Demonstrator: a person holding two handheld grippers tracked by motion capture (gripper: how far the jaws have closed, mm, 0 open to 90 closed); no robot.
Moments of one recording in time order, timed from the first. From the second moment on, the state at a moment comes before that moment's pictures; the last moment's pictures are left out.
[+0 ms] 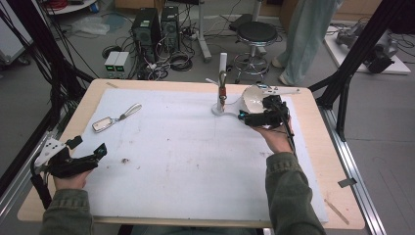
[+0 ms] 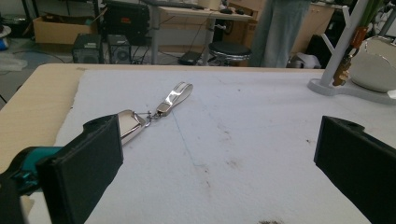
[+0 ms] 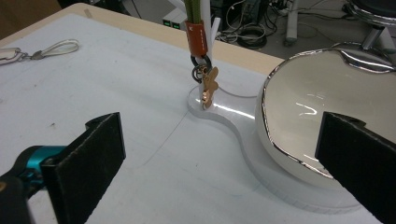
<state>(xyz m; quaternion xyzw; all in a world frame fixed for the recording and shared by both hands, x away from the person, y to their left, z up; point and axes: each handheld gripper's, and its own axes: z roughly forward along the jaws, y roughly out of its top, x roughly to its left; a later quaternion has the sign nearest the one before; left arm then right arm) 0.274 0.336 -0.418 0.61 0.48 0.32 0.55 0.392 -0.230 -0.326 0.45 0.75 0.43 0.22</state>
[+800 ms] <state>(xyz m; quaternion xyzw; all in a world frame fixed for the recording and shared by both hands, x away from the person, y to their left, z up) 0.275 0.335 -0.418 0.61 0.48 0.32 0.55 0.347 -0.240 -0.340 0.44 0.75 0.45 0.23</state>
